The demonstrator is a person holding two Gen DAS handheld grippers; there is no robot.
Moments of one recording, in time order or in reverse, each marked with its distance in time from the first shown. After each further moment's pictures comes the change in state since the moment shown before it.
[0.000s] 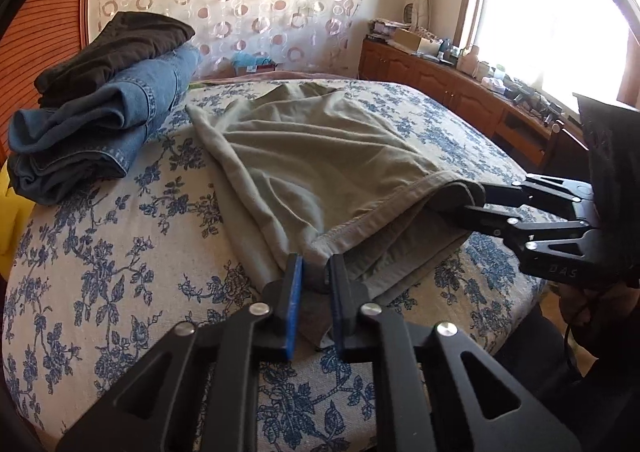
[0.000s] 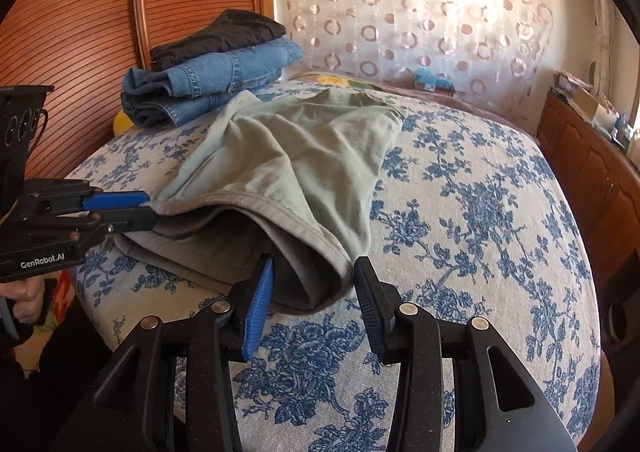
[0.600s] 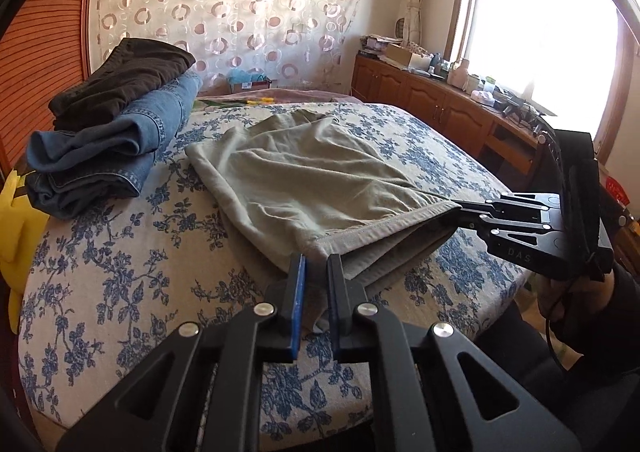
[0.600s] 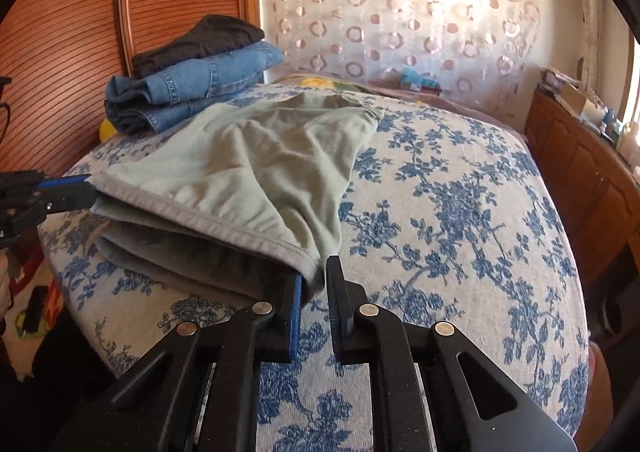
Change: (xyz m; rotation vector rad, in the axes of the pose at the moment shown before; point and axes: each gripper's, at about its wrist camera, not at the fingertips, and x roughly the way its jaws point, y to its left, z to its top) left arm -0.031 -0.004 0.003 0.010 -0.042 -0.023; right arm -0.007 -0.018 -0.004 0.039 -0.003 -0.039
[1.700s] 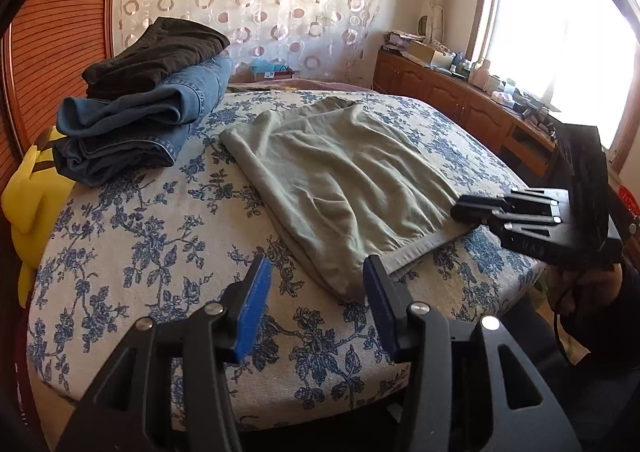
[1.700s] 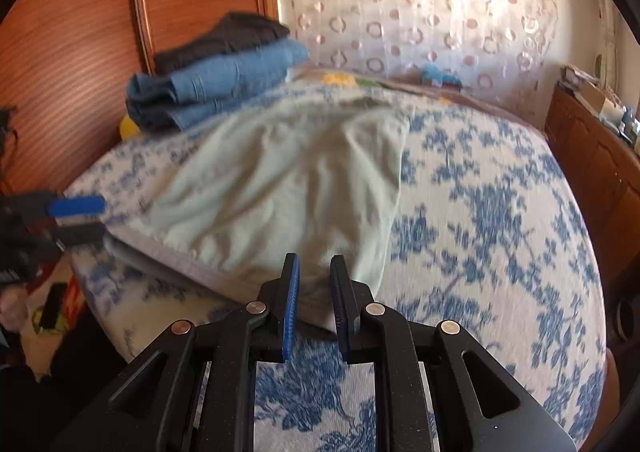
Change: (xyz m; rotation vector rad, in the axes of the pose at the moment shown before) left arm -0.009 0.022 -0.017 -0.051 0.018 0.065; right arm 0.011 0.014 0.002 -0.019 0.041 0.067
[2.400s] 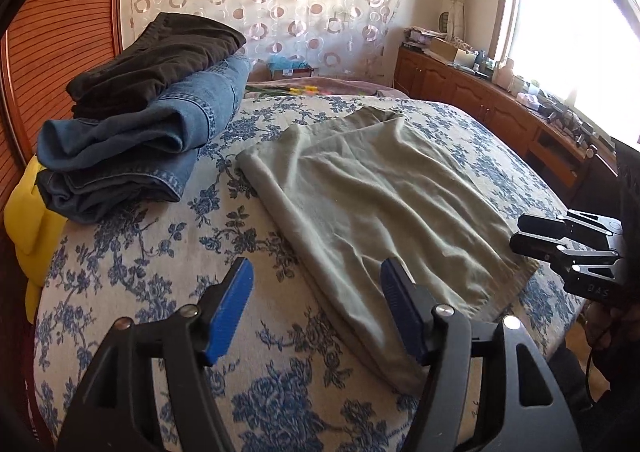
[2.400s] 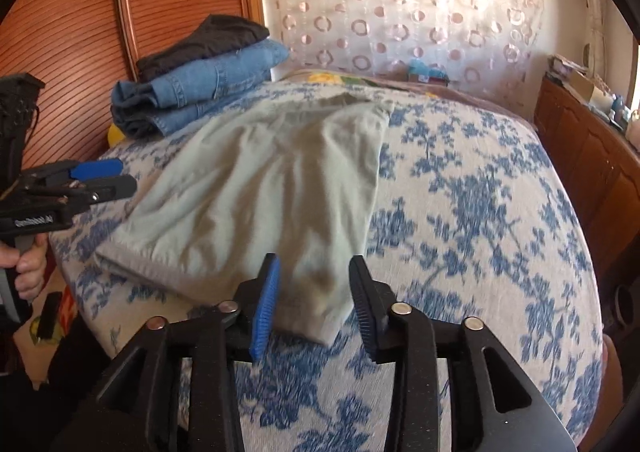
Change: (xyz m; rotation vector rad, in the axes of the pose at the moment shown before) left arm 0.055 0.025 0.043 -0.008 0.020 0.071; right arm -0.002 -0.016 0.010 0.055 -0.023 -0.012
